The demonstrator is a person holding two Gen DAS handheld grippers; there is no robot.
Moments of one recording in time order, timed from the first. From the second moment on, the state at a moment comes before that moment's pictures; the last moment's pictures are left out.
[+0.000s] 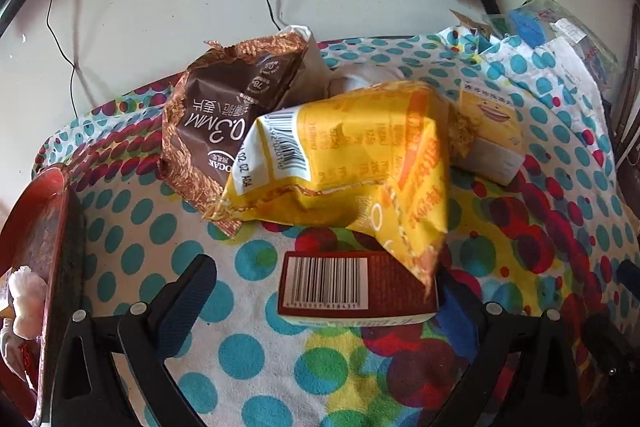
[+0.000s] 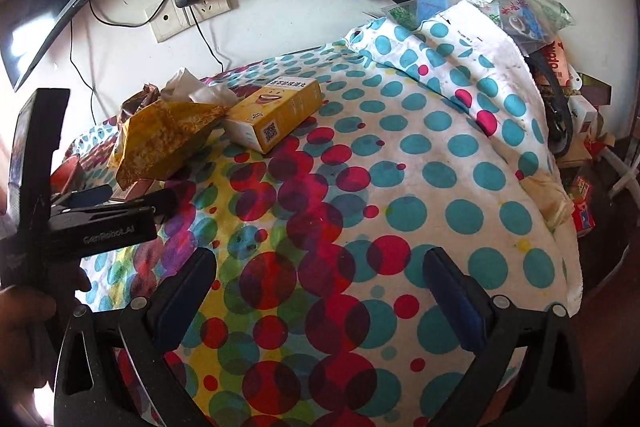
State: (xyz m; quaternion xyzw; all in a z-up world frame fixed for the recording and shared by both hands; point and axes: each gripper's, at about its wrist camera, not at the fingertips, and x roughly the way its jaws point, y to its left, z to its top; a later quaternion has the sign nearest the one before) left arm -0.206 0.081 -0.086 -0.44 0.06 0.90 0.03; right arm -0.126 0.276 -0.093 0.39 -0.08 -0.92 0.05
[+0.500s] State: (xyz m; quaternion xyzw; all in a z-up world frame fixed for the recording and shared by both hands) left arm -0.174 0.050 -0.080 -0.44 0.01 0.90 0.04; right arm -0.125 0.260 -0.098 0.38 -0.02 -0.92 0.03
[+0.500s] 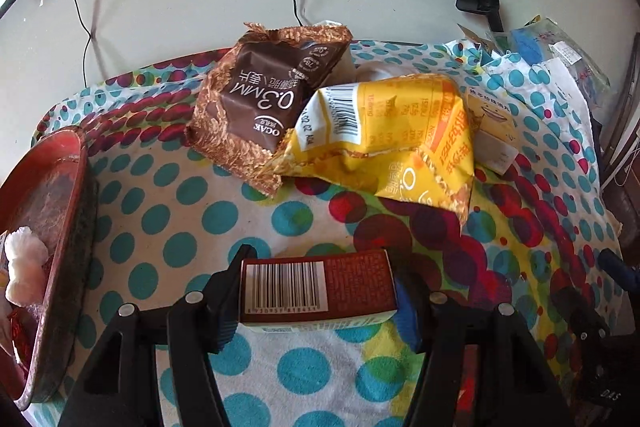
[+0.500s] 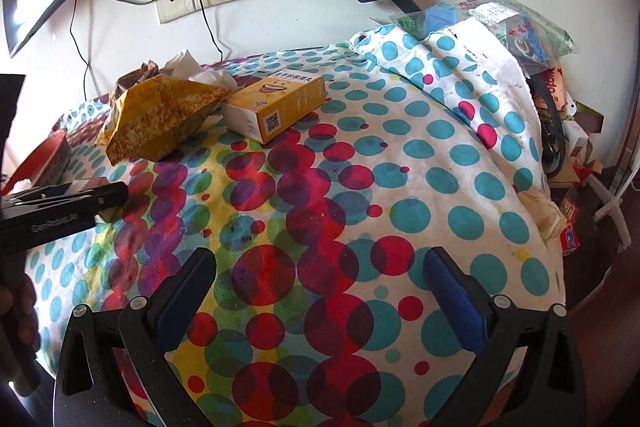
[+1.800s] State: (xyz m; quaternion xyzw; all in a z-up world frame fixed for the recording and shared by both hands) left arm -0.028 -0.129 -0.043 -0.37 -0.10 0.92 -0.05; right arm -0.203 0.128 -0.035 0.34 0.12 -0.92 0.17
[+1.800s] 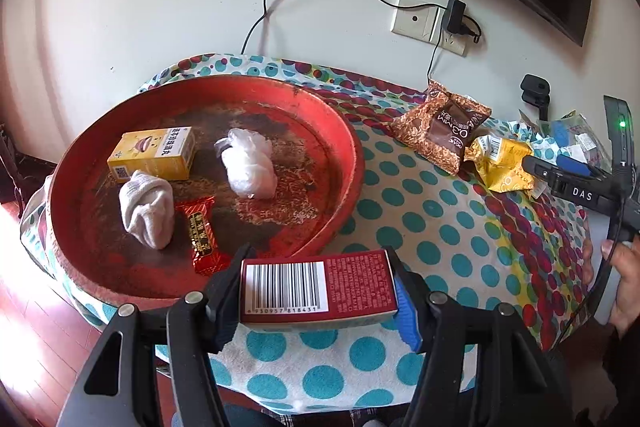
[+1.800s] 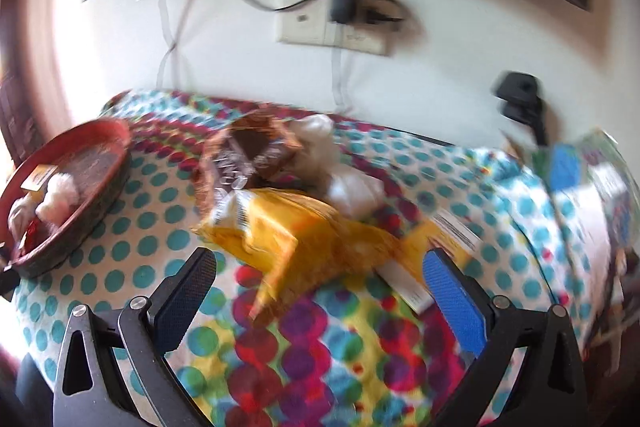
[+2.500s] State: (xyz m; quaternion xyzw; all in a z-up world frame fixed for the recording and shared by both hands) left arm -0.021 -0.164 -0.042 -0.36 -0.12 0.92 -0.09; right arm -0.255 0.106 -0.088 0.41 0.19 -0.87 0.21
